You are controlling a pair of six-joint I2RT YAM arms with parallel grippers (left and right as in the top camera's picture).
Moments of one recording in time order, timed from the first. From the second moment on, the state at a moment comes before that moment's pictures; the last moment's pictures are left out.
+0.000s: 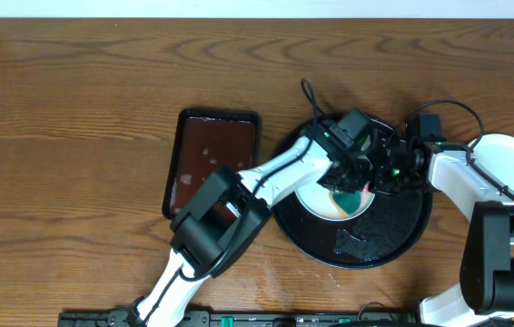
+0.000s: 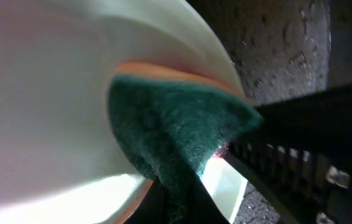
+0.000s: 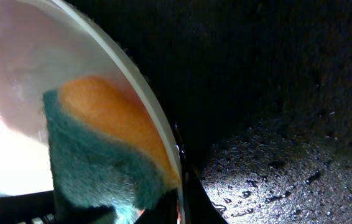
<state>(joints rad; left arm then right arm) -0.84 2.22 1.65 -0.63 0.39 -0.56 0.01 1.74 0.91 -0.64 -0.32 0.21</state>
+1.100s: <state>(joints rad) -0.74 2.23 1.73 -0.81 0.15 -0.59 0.01 1.74 0.91 -0.64 -0.33 0.21</state>
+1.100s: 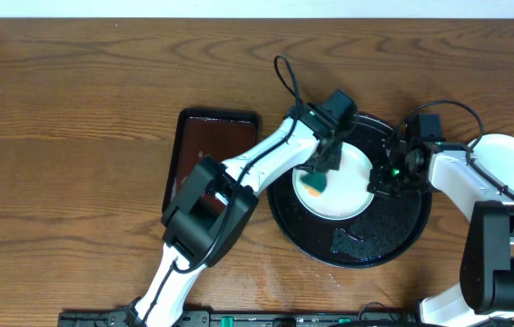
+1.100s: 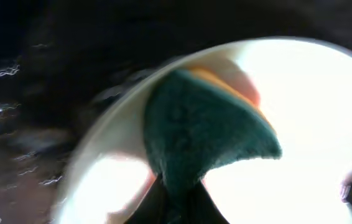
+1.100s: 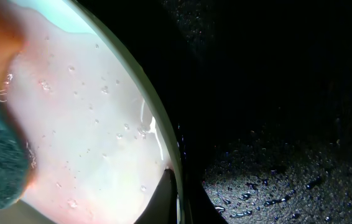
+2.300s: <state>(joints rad) -0.79 2.28 1.80 -1.05 0.21 -0.55 0.01 1.74 0.91 -0.64 -0.33 0.21</state>
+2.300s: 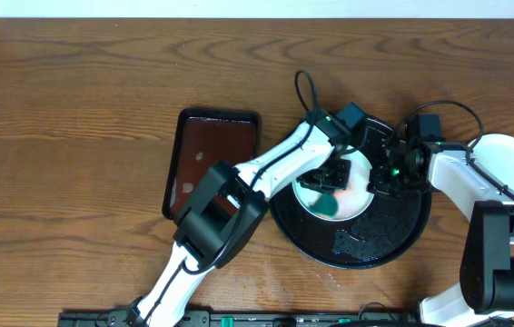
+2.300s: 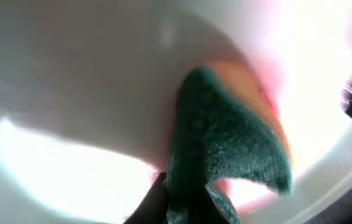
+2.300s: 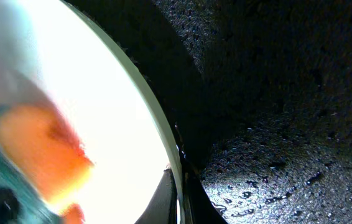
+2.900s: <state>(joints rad) -0.72 2.22 1.87 -1.21 -0.08 -0.67 0.02 1.74 0.91 -0.64 -0.33 0.21</state>
